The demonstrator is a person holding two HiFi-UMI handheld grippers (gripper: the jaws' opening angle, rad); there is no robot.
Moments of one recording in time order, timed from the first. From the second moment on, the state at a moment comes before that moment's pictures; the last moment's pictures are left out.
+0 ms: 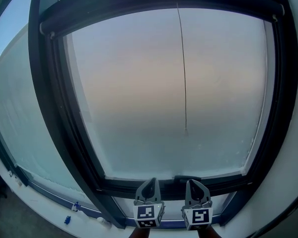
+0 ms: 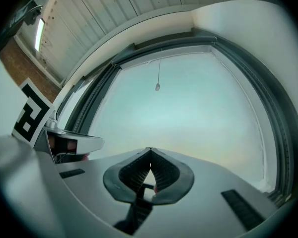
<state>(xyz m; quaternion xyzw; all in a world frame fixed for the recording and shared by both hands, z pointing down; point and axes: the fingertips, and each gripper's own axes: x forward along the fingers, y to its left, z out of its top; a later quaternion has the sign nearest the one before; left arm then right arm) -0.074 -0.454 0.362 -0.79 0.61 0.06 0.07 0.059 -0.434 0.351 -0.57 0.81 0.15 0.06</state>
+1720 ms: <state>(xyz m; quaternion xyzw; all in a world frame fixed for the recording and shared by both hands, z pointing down) -0.092 -0.450 0.019 -0.75 0.52 0.24 0.34 0.071 -0.453 0.016 -0.56 0.69 0.41 0.19</state>
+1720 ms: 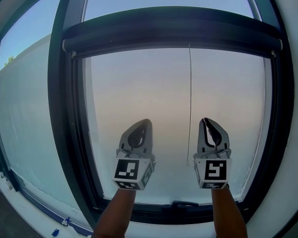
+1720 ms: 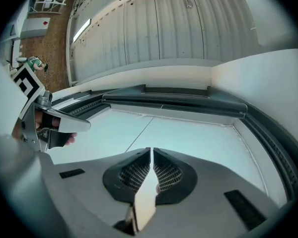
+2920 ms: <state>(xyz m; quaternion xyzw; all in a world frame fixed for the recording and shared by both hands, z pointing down) -0.070 -0.493 -0.130 -0.49 0.60 -0.13 0.62 0.053 -0.457 -0.138 -0.57 0.46 0.68 -0.09</state>
